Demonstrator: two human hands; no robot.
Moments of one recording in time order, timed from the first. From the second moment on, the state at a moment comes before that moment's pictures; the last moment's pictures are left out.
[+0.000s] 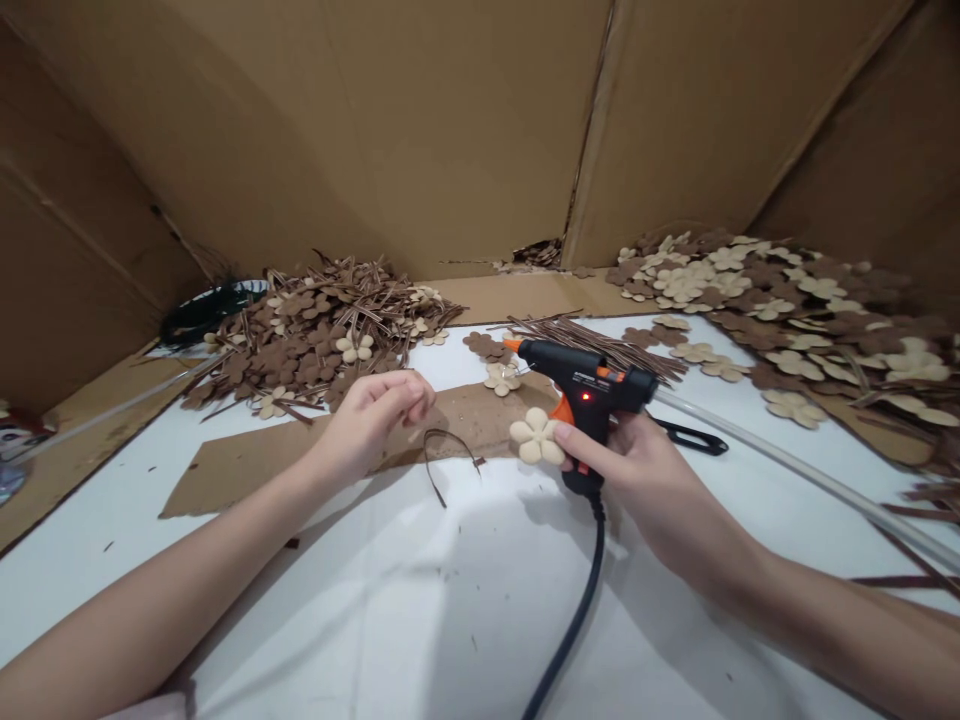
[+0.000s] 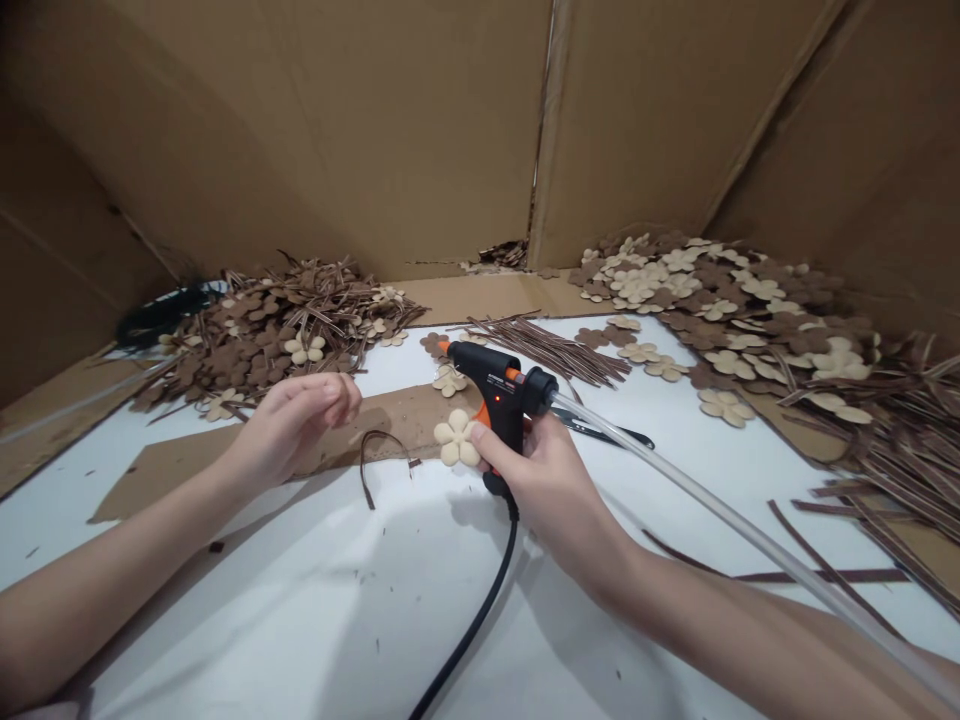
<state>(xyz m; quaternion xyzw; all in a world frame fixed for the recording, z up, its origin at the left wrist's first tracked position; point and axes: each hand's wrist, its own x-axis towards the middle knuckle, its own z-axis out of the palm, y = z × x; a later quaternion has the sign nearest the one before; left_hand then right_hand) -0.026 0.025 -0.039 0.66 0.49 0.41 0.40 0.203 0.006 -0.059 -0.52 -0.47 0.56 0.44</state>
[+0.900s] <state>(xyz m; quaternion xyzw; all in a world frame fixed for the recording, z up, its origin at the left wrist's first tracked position) -0.070 0.037 0.024 0.66 0.71 0.21 -0.13 0.203 0.003 -0.063 -0.49 -0.48 0.57 0.44</state>
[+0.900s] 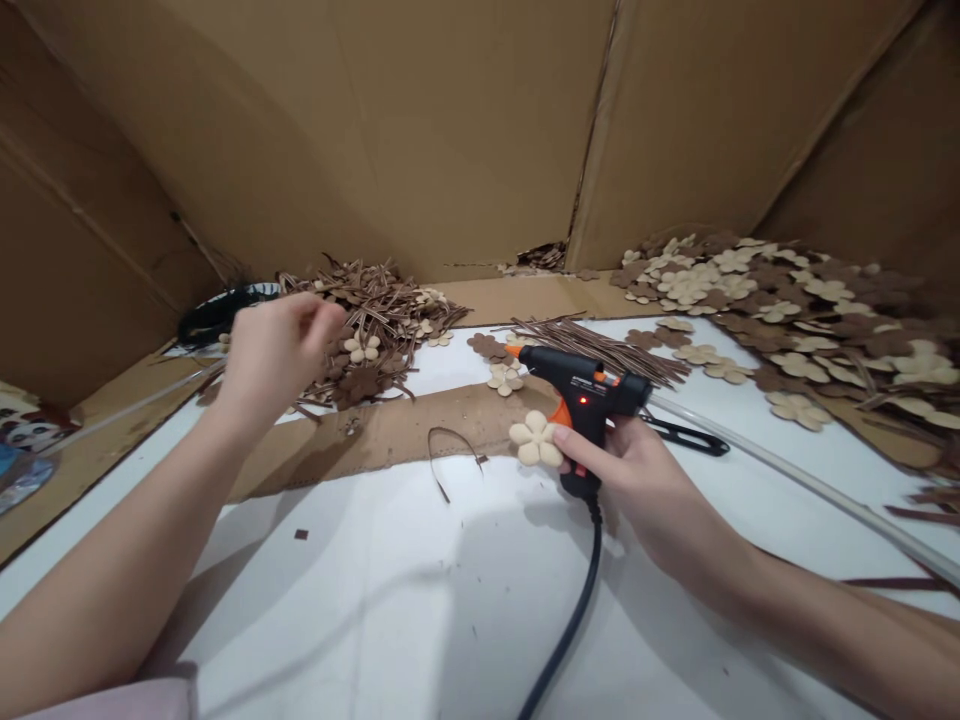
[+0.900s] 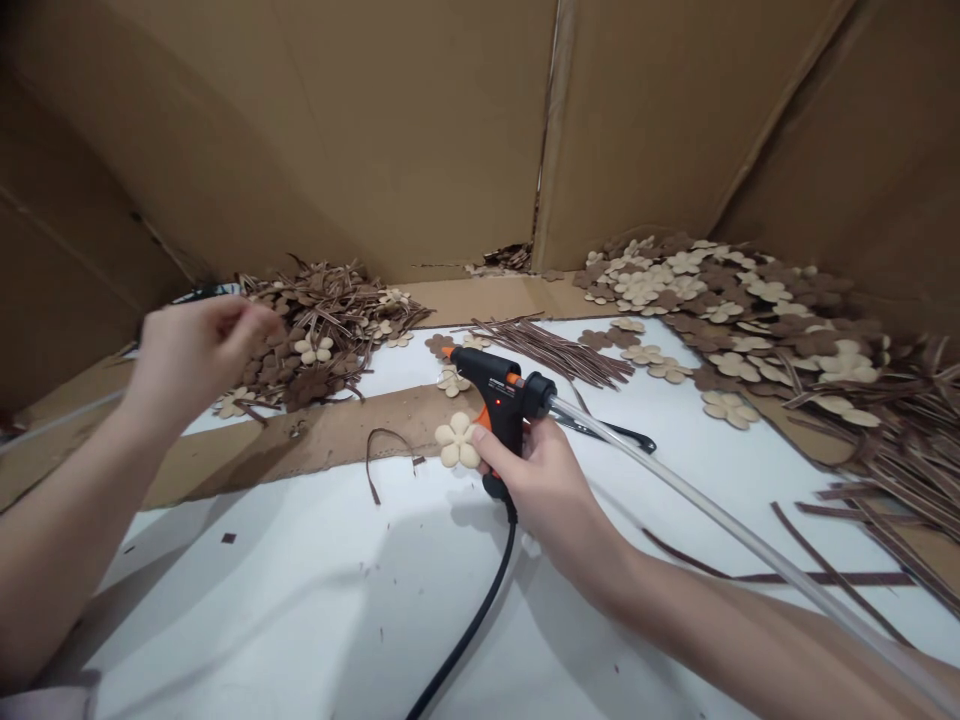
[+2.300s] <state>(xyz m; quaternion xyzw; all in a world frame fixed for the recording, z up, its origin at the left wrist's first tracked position) -0.052 0.045 -0.019 0.73 0.58 0.02 0.37 0.202 0.001 -0.060 -0.50 -0.46 0.59 0.44</state>
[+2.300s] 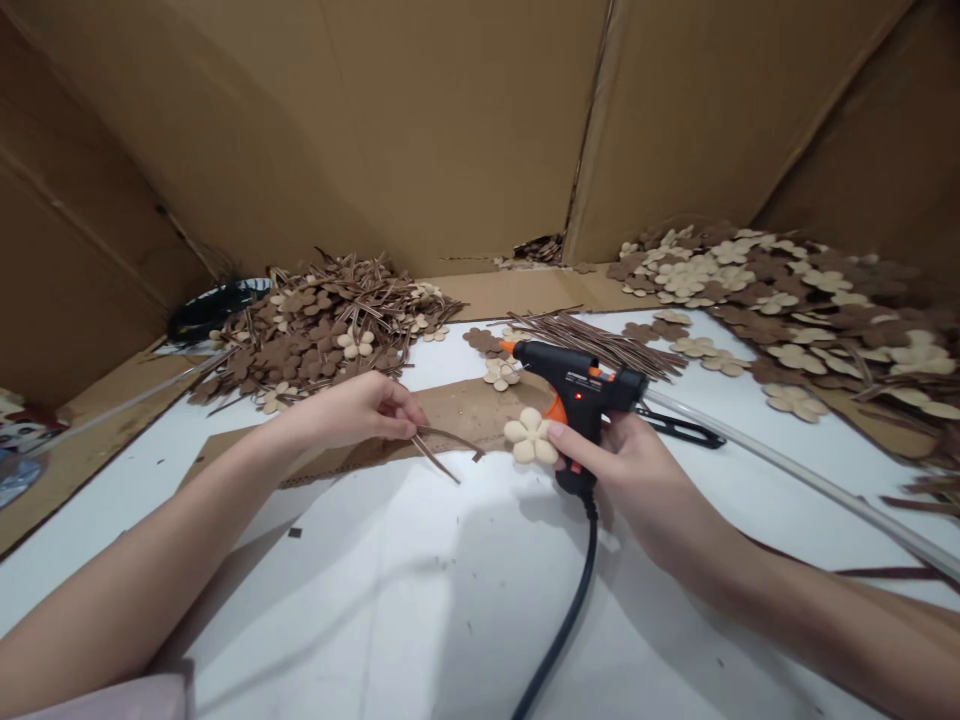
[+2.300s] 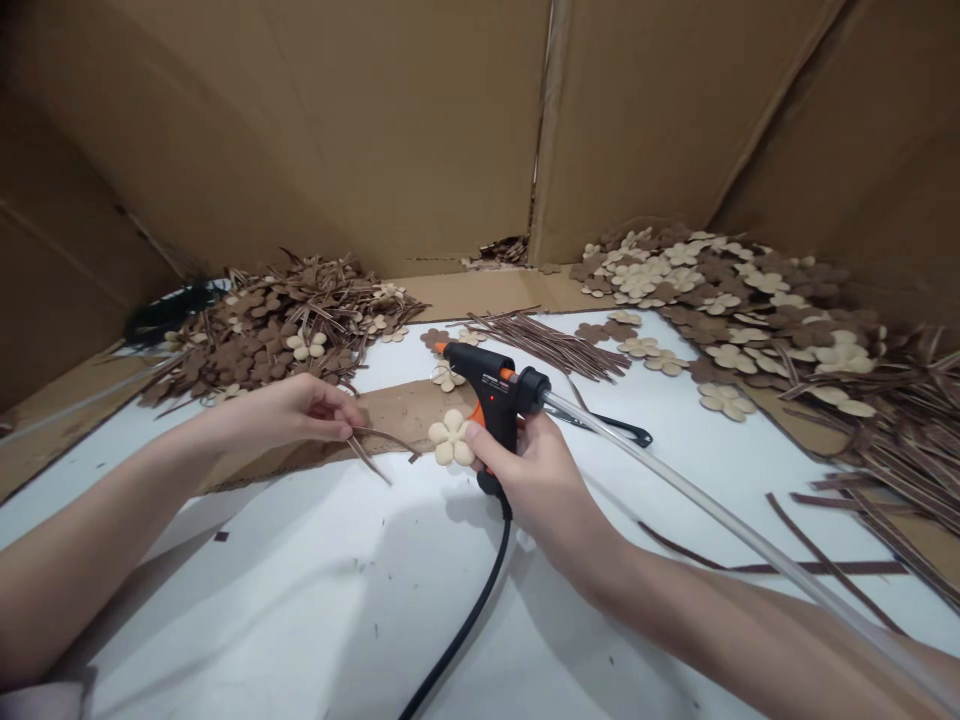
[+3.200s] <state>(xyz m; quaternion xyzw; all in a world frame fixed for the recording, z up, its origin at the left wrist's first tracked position) -0.053 0.035 -0.007 0.77 0.52 -0.05 0.38 0.202 0.000 -0.059 -0.51 -0.46 0.58 0.43</state>
